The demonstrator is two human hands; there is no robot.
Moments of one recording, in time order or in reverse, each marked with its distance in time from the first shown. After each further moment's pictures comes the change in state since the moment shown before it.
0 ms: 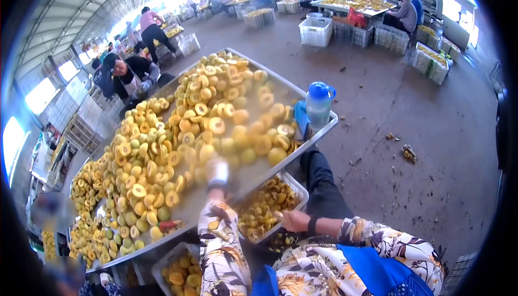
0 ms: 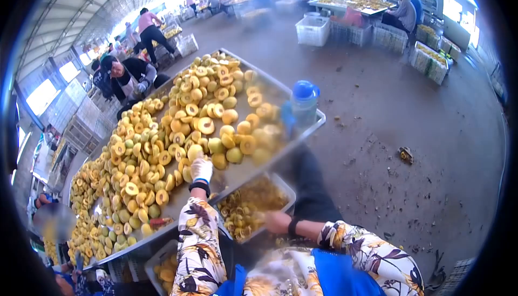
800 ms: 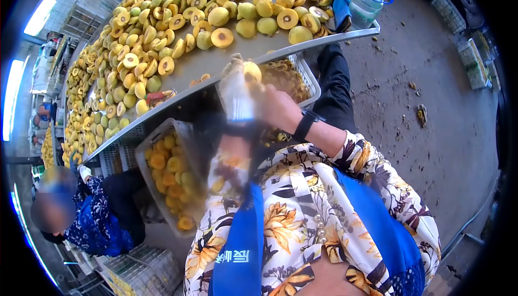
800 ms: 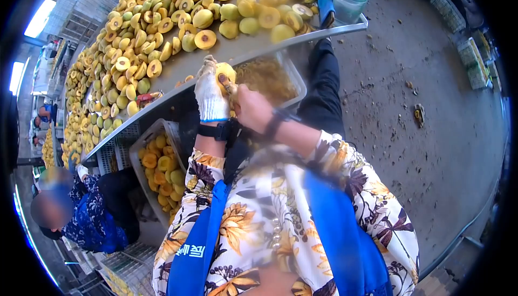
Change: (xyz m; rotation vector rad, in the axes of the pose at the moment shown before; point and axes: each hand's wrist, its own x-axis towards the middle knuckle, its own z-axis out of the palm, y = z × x) left_hand -0.195 0.027 -0.040 -1.672 0.025 -0.388; right_hand 0.056 -0.087 -0.030 0.285 0.031 0.213
